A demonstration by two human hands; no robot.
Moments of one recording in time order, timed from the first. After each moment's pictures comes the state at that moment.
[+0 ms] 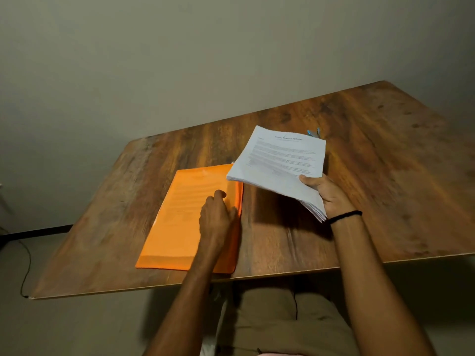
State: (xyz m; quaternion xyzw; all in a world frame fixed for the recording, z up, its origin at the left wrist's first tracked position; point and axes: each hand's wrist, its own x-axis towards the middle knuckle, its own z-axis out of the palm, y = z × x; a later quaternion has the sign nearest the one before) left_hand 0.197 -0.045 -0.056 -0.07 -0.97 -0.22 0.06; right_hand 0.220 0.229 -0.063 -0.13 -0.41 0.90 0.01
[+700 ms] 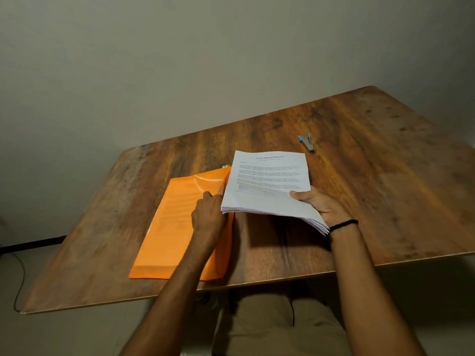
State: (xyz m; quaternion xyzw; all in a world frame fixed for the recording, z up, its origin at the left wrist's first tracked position) left_hand 0.197 -0.024 -0.013 -0.06 -0.99 -0.12 0.01; right_hand 0.234 0.236 -0.070 -0.11 -0.41 0.90 -0.09
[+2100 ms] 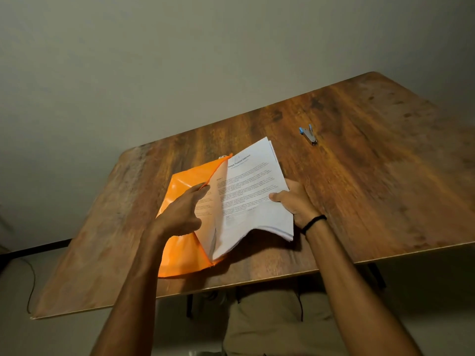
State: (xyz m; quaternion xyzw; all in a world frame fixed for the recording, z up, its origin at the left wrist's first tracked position) left_hand 0.181 -0.093 0.037 -0.22 -0.96 -0.11 -0.14; right_hand 0.224 0.169 -0.060 -0.18 -0.63 0.75 0.03
